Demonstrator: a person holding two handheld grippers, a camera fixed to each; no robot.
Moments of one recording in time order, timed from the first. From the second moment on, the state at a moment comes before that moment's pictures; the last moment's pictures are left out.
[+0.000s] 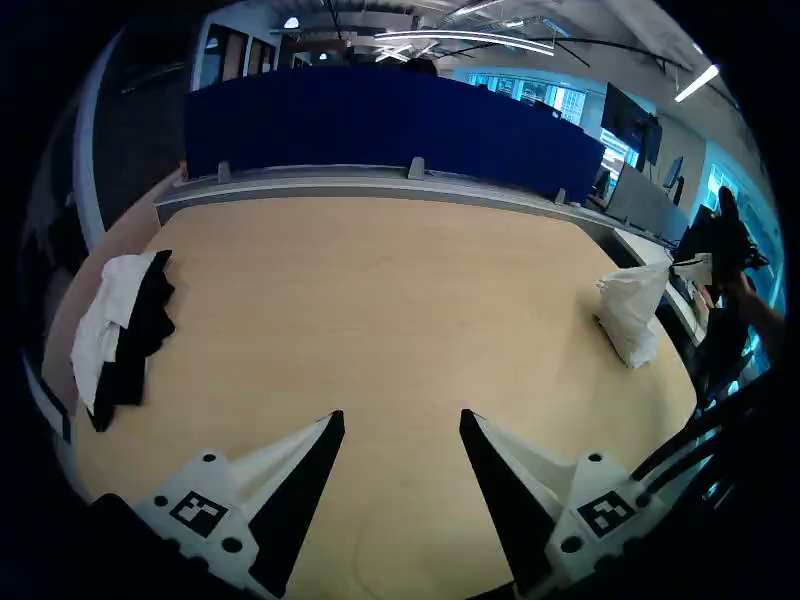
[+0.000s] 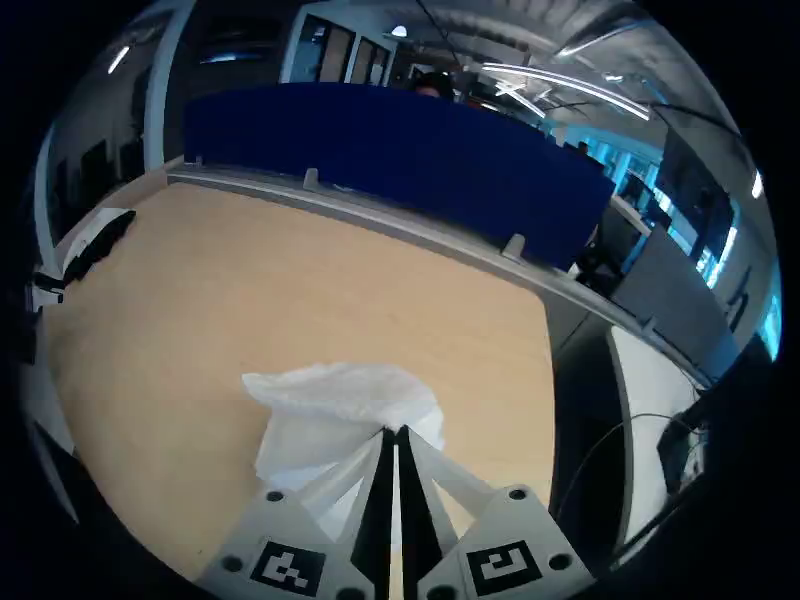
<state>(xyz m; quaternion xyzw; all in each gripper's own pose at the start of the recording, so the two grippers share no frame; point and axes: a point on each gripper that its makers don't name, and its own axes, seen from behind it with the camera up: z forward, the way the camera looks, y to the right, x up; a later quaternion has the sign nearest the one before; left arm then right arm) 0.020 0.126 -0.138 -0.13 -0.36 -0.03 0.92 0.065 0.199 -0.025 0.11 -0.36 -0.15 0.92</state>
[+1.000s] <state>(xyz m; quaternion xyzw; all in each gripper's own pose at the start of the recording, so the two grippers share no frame) 0.027 0.129 -0.147 -0.14 -0.36 -0.01 0.92 -0.042 0.245 -0.100 0.03 -0.43 -0.09 0.90</state>
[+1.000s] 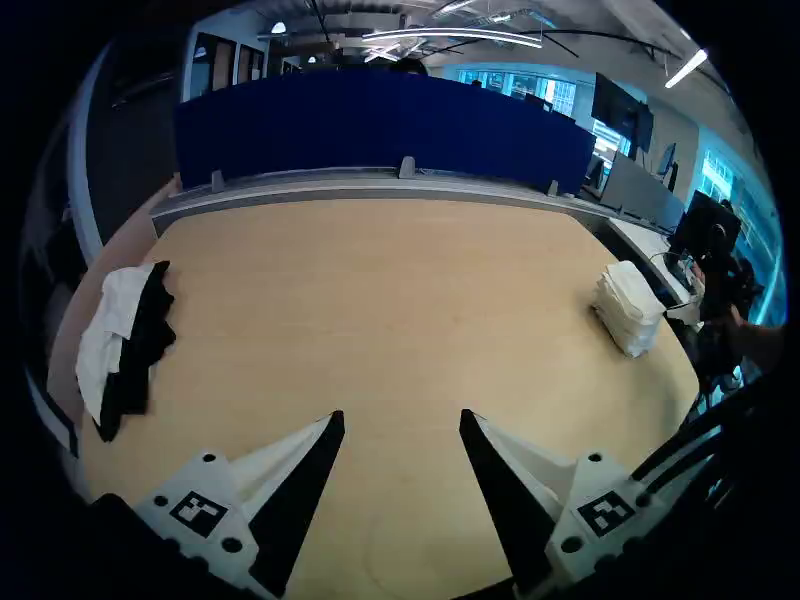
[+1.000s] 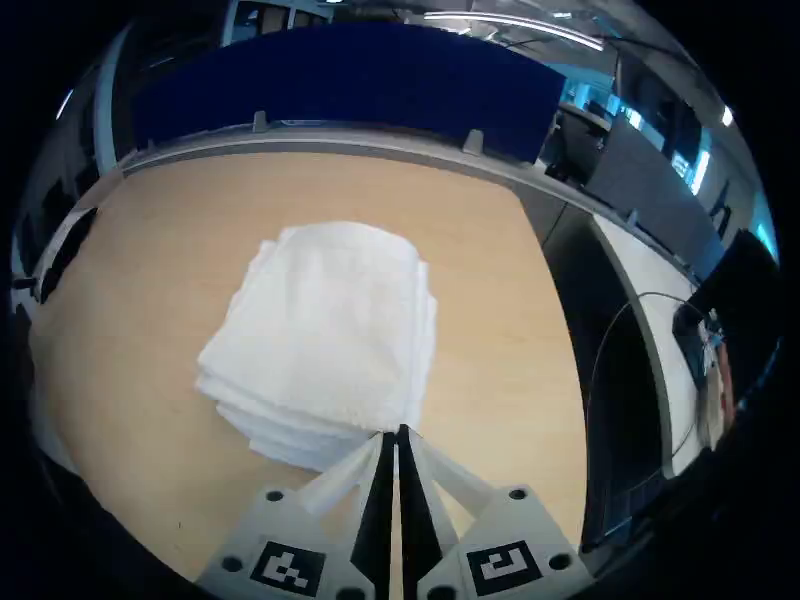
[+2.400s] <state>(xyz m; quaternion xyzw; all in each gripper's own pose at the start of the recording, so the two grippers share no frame) 0.026 0.138 -0.142 -0.14 -0.36 -0.01 0.92 -0.040 0.231 -0.107 0.02 -0.42 -0.07 0.91</state>
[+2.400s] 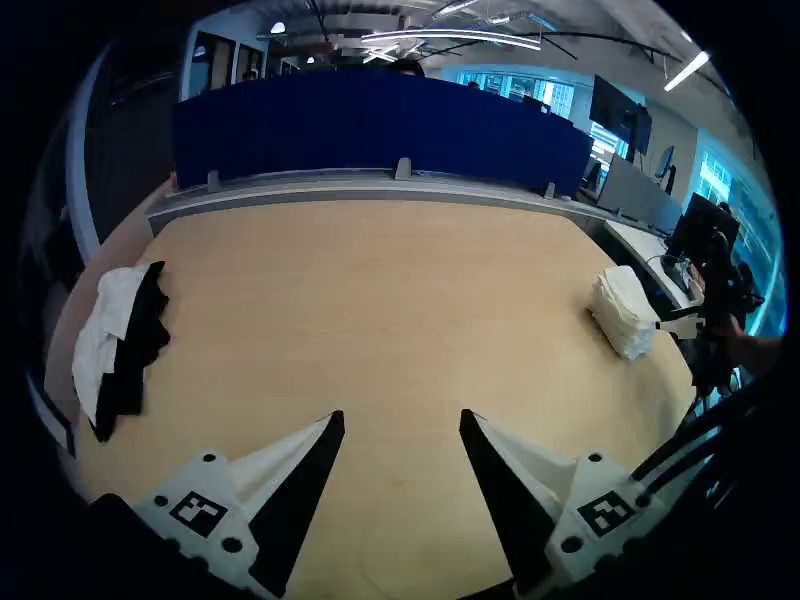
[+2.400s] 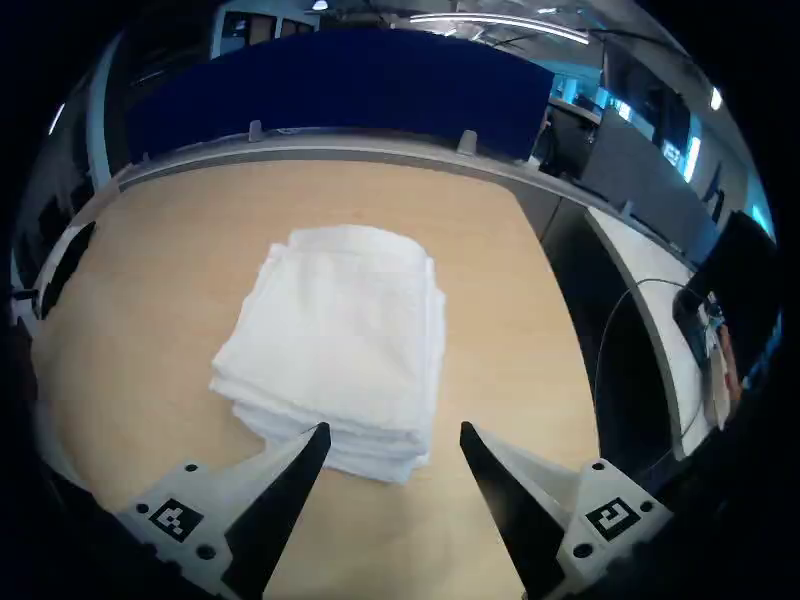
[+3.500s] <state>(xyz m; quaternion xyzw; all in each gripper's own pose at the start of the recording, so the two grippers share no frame) 0.028 0.127 -0.145 -0.13 -0.36 -0.02 0.92 -0.012 0.194 0.013 0.07 -0.38 -0.06 0.92</state>
